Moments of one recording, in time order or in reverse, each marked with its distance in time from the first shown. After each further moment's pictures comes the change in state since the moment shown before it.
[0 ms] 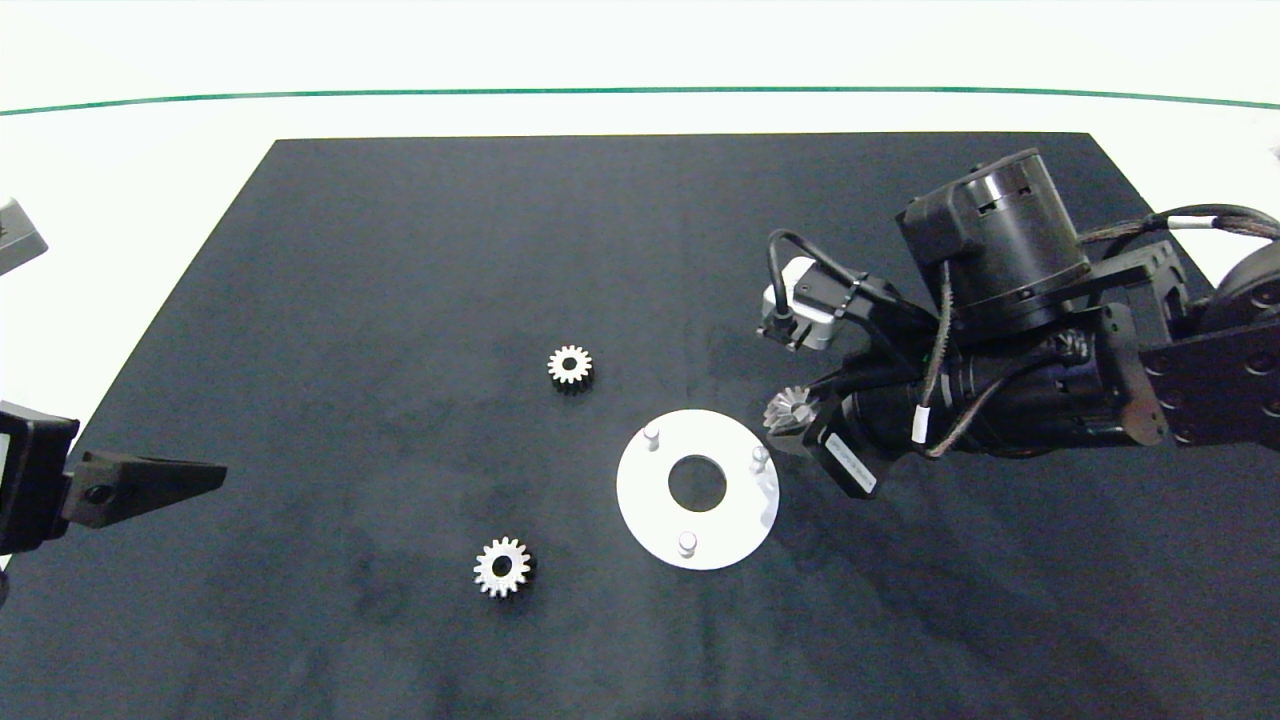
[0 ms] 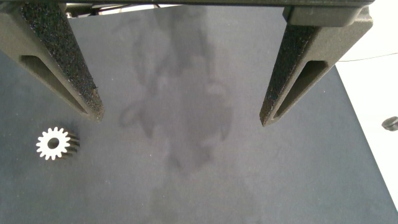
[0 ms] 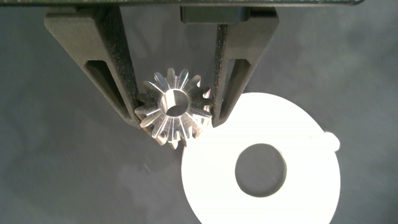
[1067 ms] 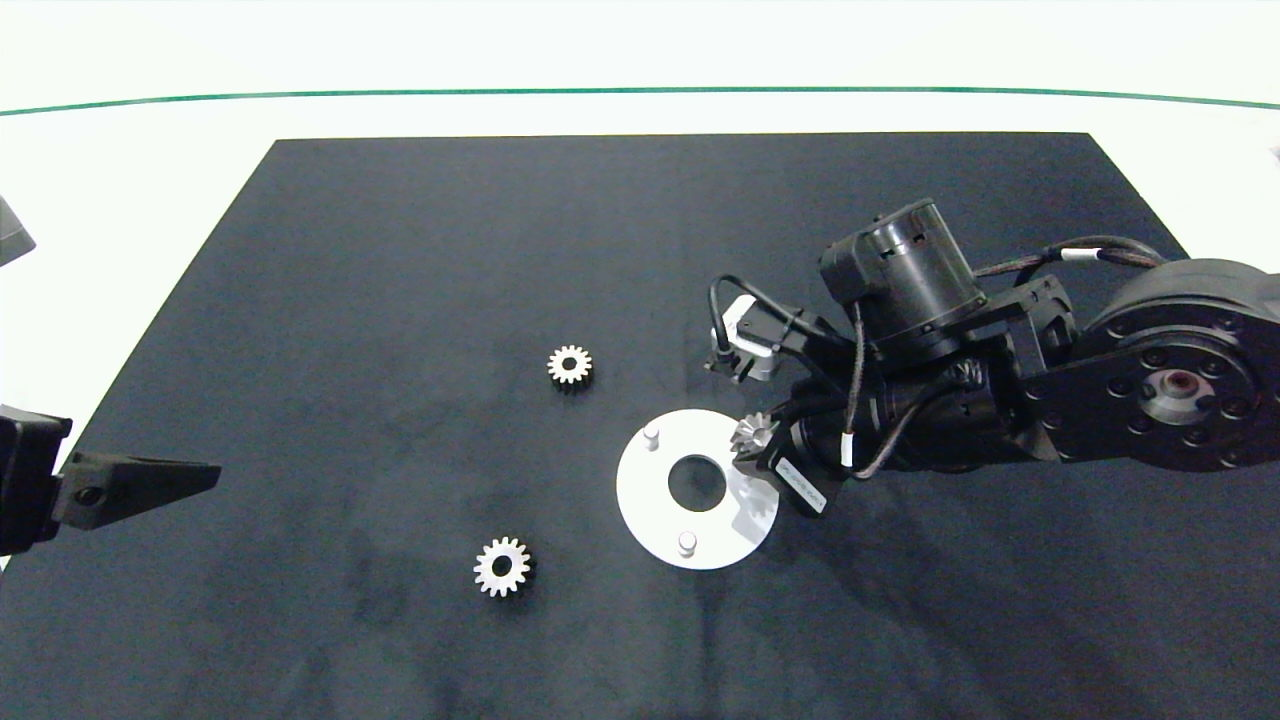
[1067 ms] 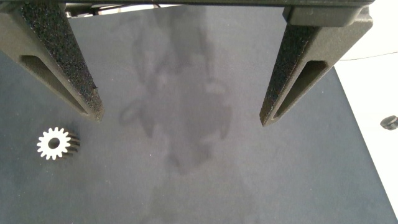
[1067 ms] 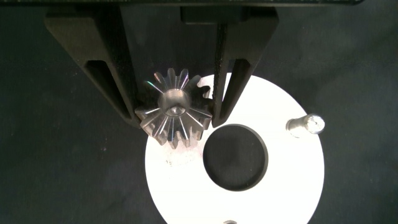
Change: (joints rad) left arm 0.002 -0.011 0.001 0.000 0.001 0.001; right arm 0.037 0.095 -0.037 0.002 0.002 0.009
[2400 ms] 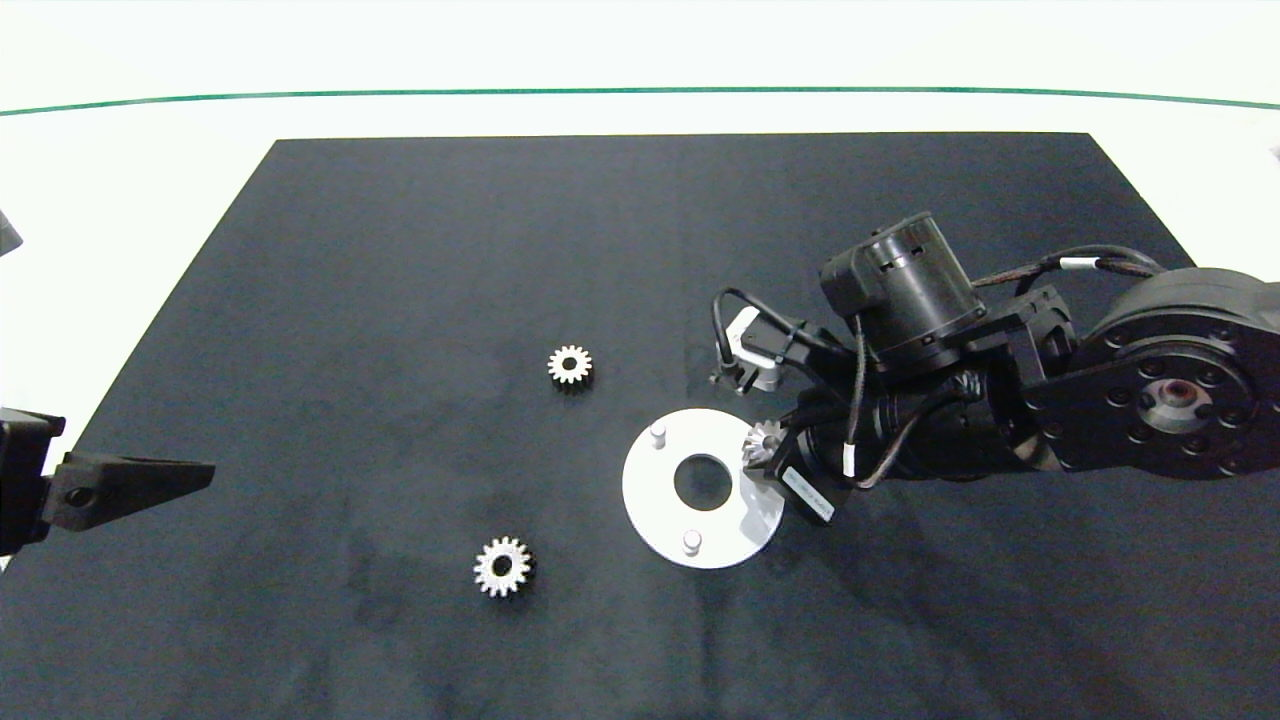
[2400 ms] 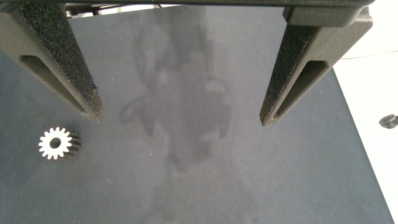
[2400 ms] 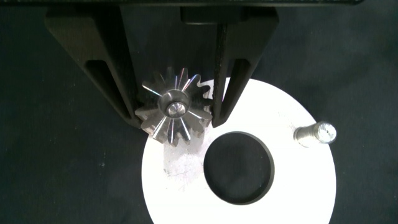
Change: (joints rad) left arm 0.000 -0.011 0.000 0.000 0.000 0.000; right arm -0.003 -0.003 0.023 0.007 -0.034 -0.001
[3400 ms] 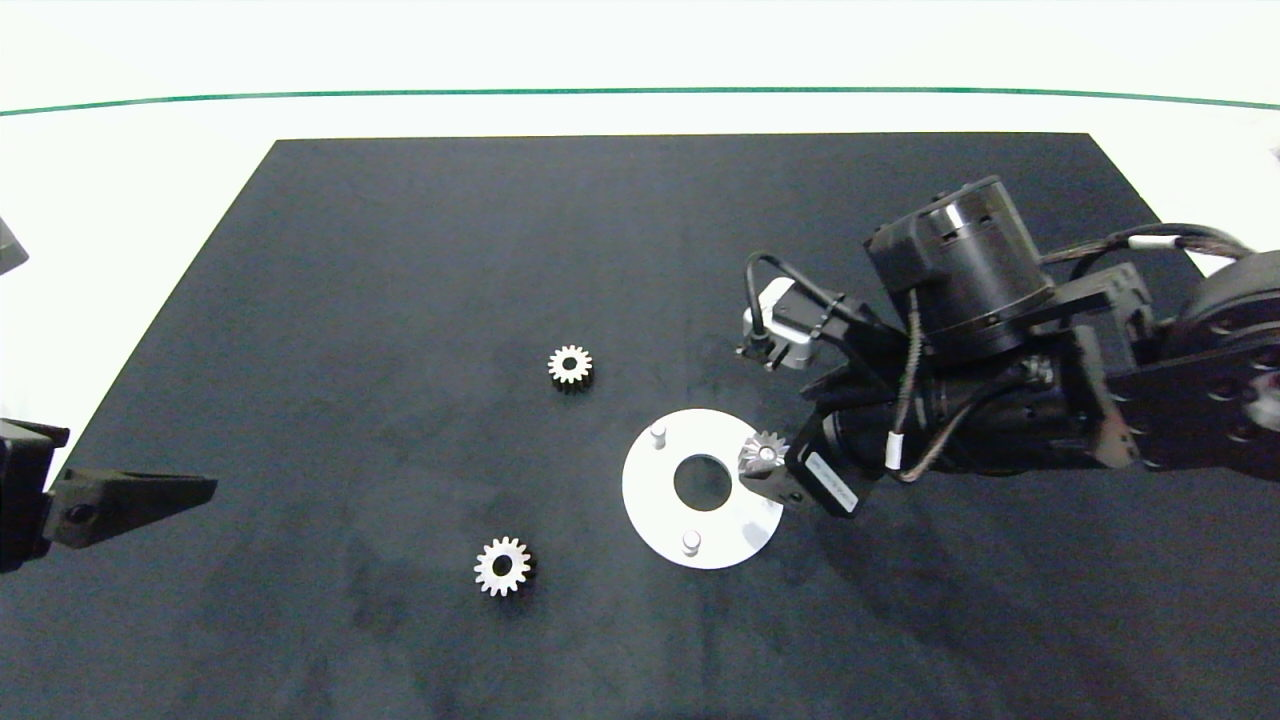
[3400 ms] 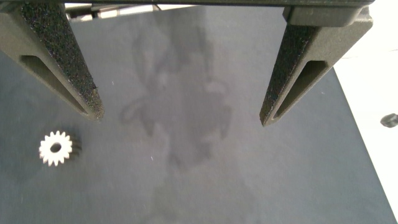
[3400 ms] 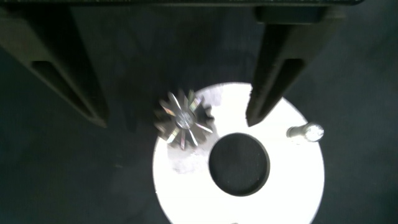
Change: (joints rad) left arm -0.010 -0.007 0.021 0.002 -0.005 0.007; right arm 0.002 -0.074 0.026 -0.008 0.002 0.036
